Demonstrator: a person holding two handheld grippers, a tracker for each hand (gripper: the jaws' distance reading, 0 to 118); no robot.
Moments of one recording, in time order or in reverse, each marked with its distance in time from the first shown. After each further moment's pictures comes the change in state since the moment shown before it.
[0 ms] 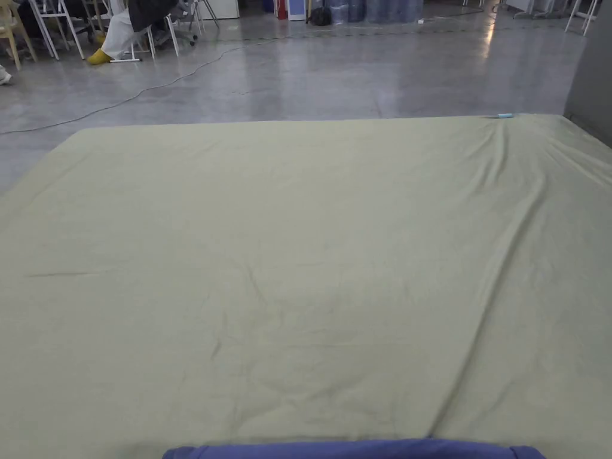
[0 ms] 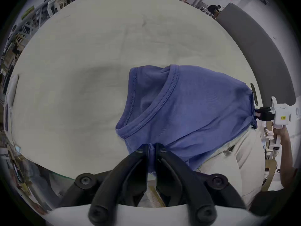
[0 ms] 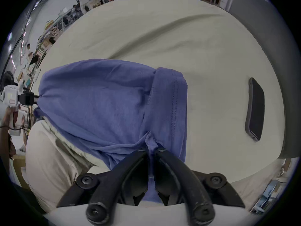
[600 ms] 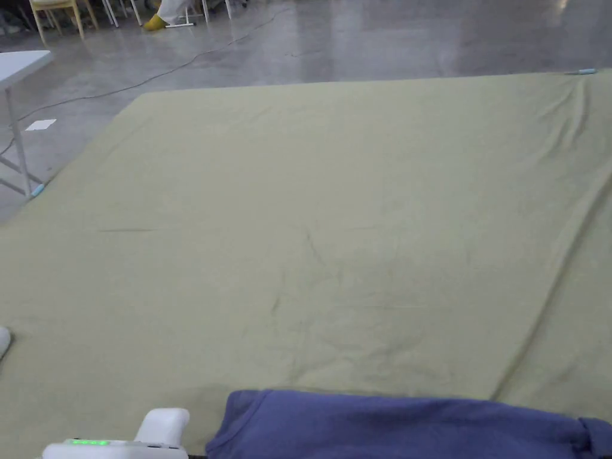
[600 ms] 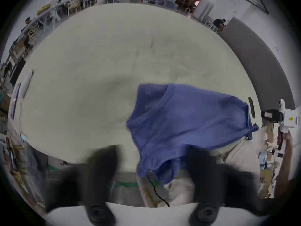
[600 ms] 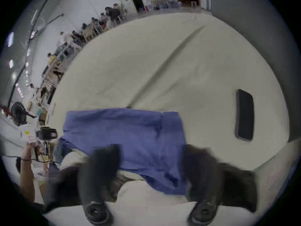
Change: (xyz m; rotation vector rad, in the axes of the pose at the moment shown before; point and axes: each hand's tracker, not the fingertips) left arm 0.002 -0.021 0.032 0.115 -0.017 0.075; right arm -0.012 0.016 0.072 0.183 0.240 -0.173
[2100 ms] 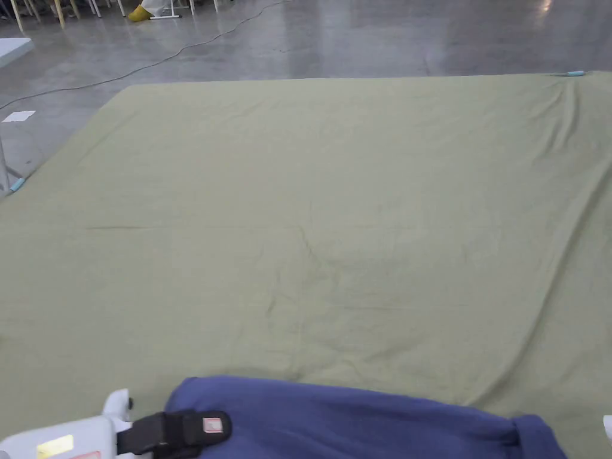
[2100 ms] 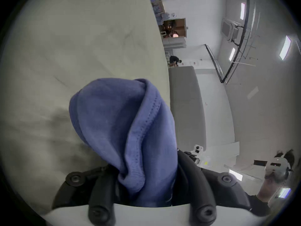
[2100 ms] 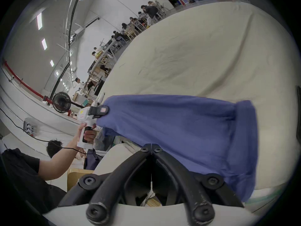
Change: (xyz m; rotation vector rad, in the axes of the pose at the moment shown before) left arm -0.119 0.036 -0.028 0.089 -0.833 0.506; right arm -0.034 -0.013 -0.029 -0.022 0.403 0.044
